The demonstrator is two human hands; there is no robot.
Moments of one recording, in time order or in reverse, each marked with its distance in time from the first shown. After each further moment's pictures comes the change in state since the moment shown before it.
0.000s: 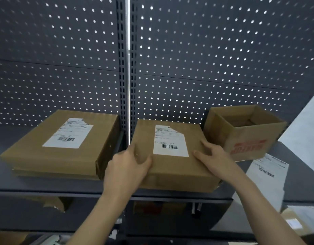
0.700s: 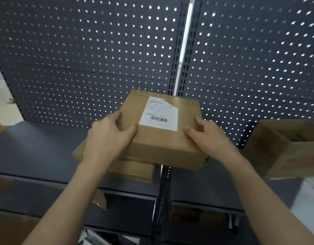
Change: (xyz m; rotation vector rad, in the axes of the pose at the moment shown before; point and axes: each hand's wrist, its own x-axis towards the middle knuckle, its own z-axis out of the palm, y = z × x) left_hand 0.063 -0.091 -0.157 0.065 0.278 -0.040; right_hand 0.004 -0.178 0.074 -0.001 0.062 -0.203
